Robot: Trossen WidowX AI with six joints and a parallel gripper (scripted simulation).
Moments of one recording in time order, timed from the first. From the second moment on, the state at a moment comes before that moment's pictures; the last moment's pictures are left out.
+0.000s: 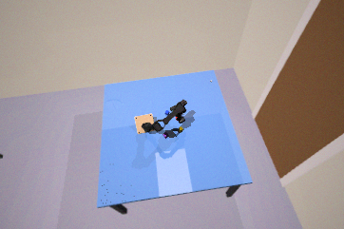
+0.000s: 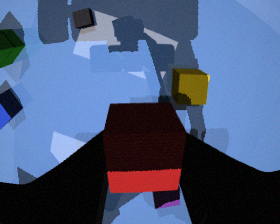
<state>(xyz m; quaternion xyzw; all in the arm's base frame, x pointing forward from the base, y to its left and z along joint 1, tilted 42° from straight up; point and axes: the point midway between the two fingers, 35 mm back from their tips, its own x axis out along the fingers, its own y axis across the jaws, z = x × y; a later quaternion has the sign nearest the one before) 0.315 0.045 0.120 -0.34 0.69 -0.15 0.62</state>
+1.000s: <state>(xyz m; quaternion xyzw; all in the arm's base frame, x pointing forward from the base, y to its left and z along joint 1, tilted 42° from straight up) 0.320 0.163 0.010 -0.34 0.69 -0.15 0.62</state>
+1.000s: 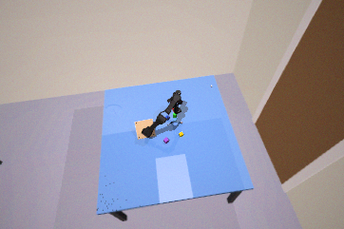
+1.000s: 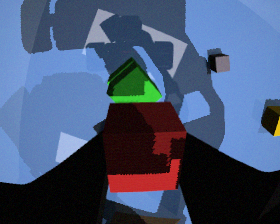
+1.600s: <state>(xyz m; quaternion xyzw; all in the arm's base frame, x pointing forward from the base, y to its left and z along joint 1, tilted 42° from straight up) 0.323 0.143 -0.018 -0.33 0.69 -0.15 0.62</state>
